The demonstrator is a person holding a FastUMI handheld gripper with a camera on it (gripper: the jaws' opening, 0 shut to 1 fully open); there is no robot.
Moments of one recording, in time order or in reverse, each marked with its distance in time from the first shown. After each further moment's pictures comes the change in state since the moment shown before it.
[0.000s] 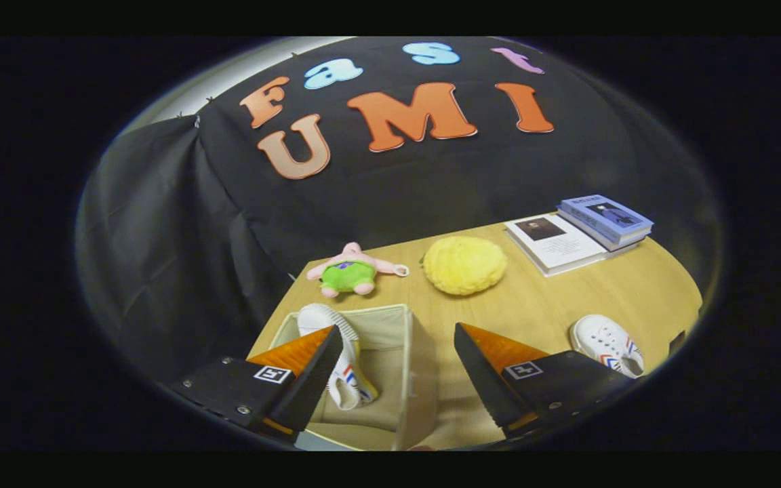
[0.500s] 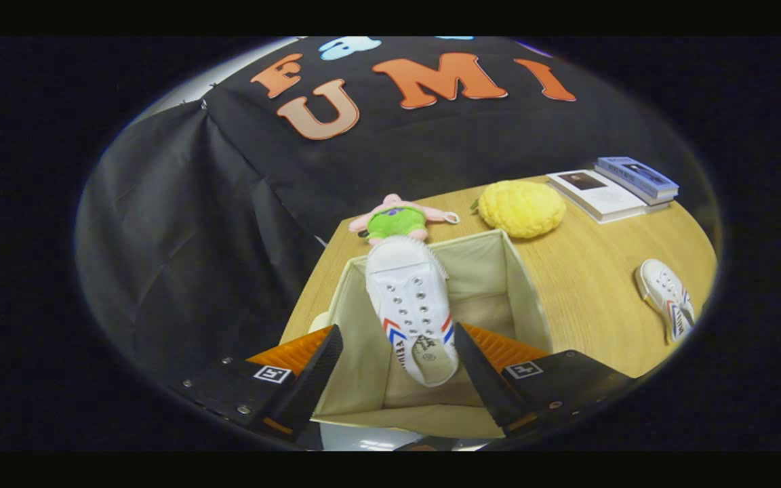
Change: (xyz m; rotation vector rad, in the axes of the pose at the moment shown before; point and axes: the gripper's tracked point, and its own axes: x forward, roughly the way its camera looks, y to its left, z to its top) arm 0.006 0.112 -0.076 0.012 0.159 0.103
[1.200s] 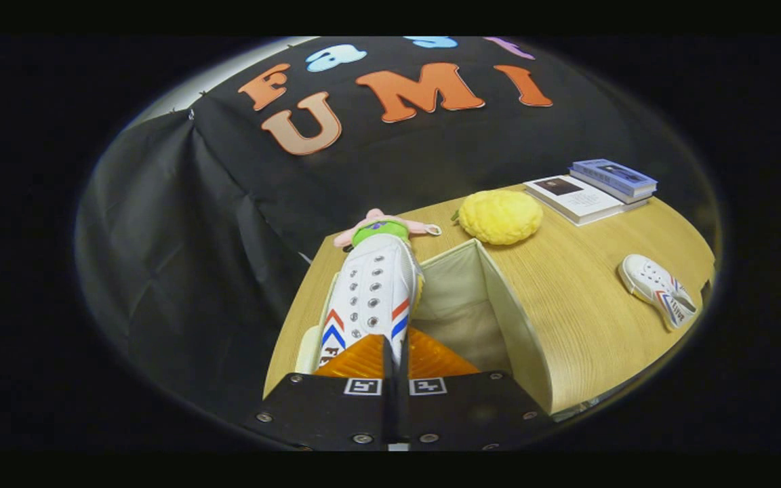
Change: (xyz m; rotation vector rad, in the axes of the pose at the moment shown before) arm 0.004 0.001 -0.016 0.055 -0.045 -0.084
